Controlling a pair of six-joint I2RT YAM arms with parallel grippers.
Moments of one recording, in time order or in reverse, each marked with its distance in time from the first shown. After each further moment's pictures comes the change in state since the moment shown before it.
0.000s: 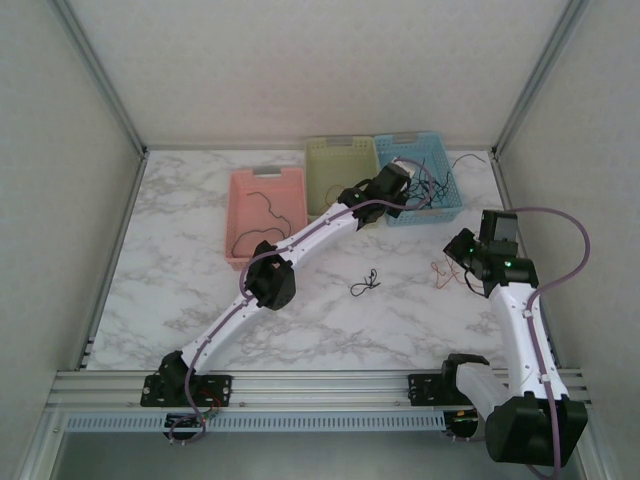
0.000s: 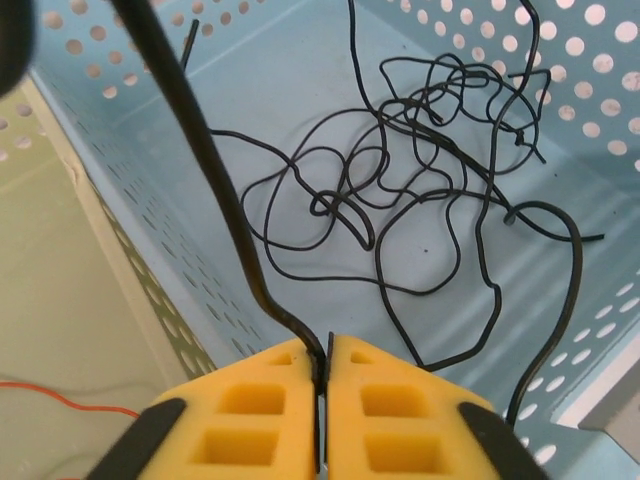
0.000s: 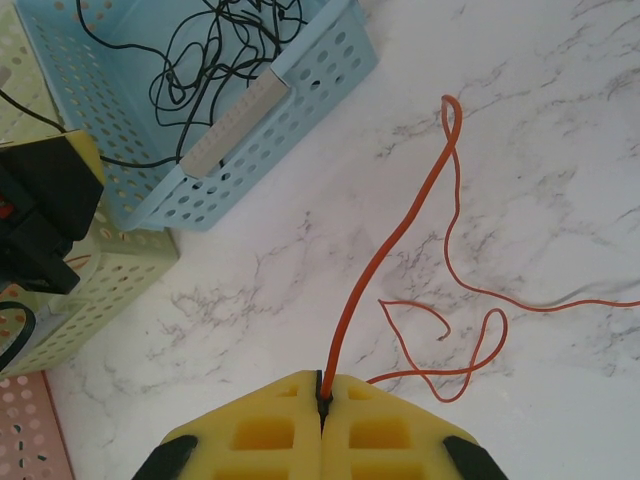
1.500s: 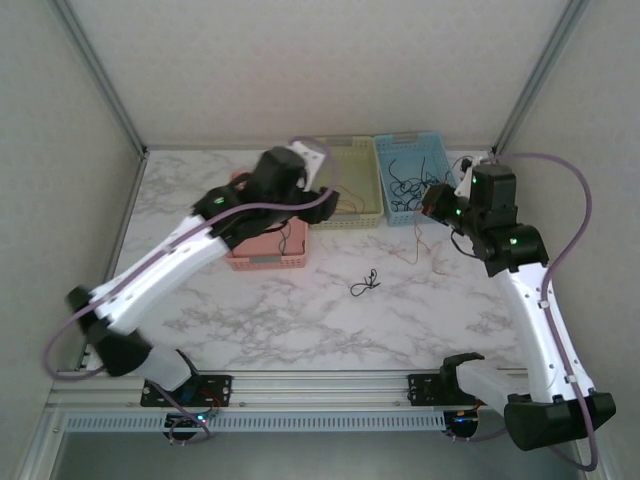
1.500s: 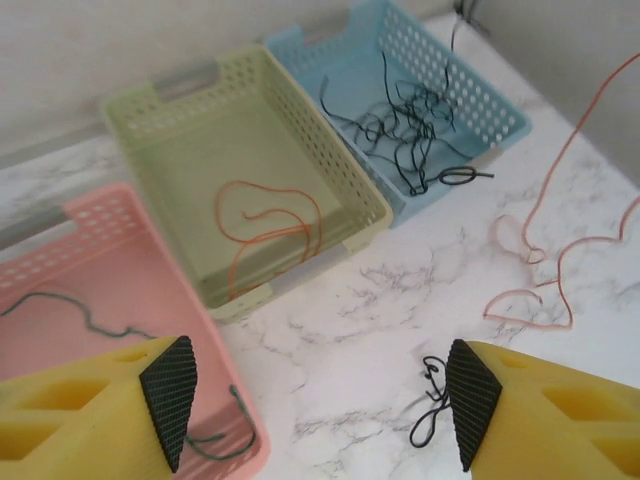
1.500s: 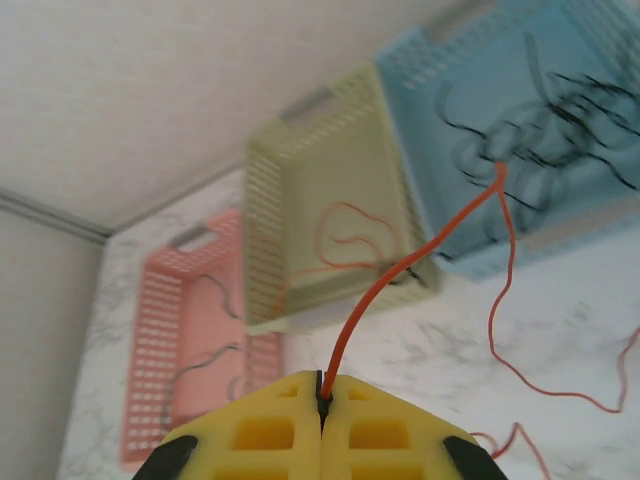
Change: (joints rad) left arm 0.041 -1.368 -1.170 -0.106 0.035 -0.147; right arm 0.286 0.114 0.456 -0.021 -0.089 0.001
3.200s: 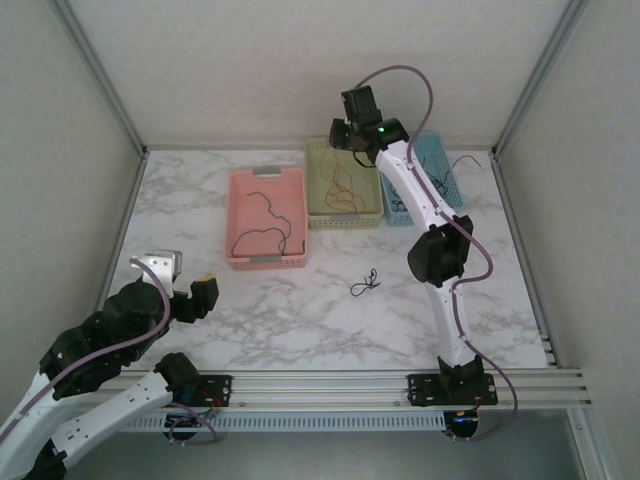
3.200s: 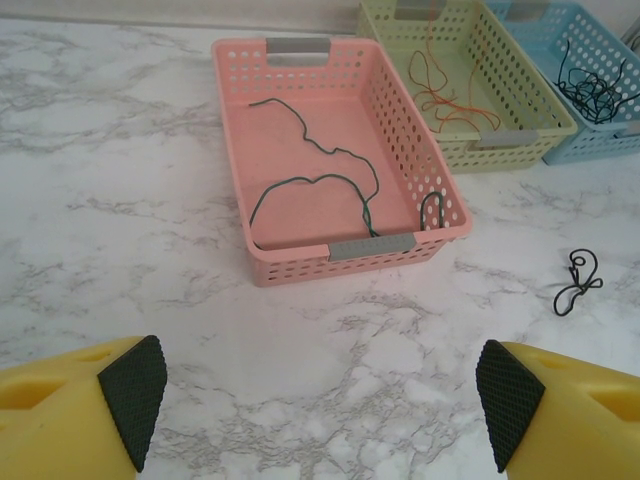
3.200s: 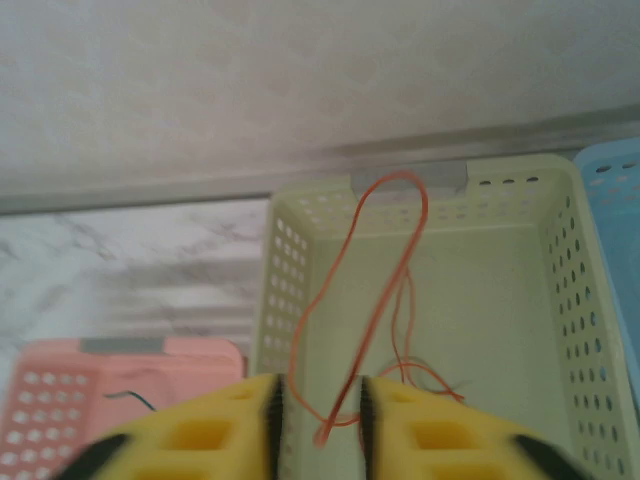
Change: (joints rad) left arm 0.016 -1.014 -0.697 -0.302 -0.249 -0.208; right arm 0.247 1.238 1.178 -0.134 0.257 -0.168
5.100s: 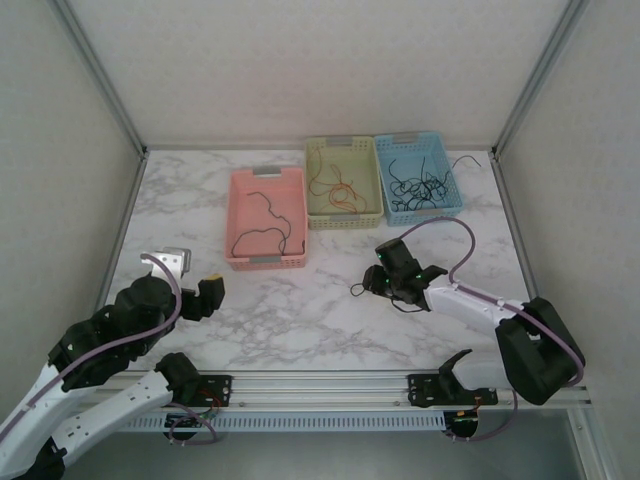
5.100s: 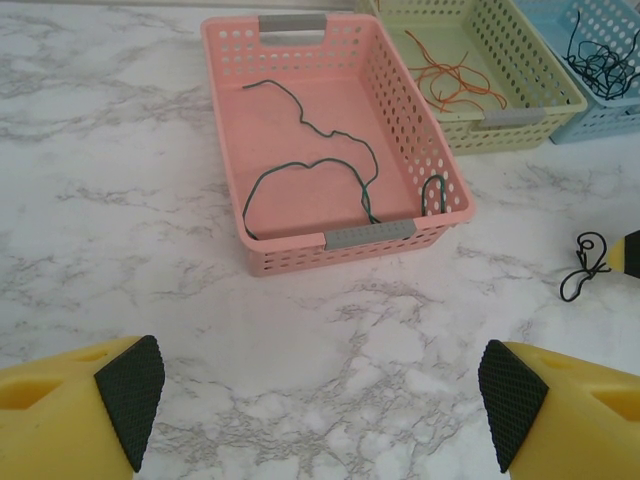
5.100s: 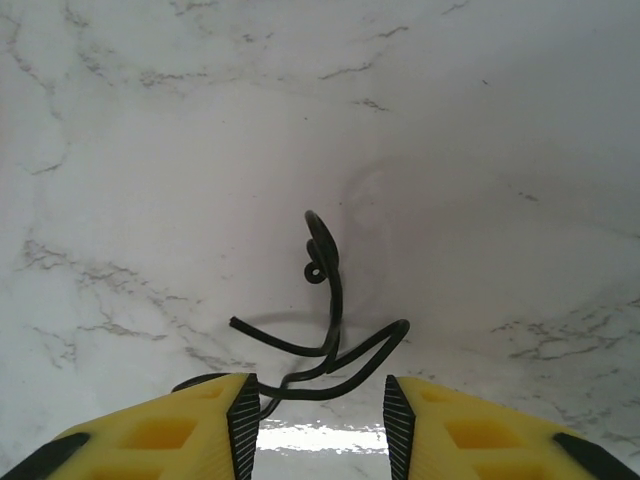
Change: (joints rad) left arm 0.000 0.050 -0.008 0.010 0.016 0.000; right arm 0.140 -0.990 -1.885 0.582 -0.054 0.354
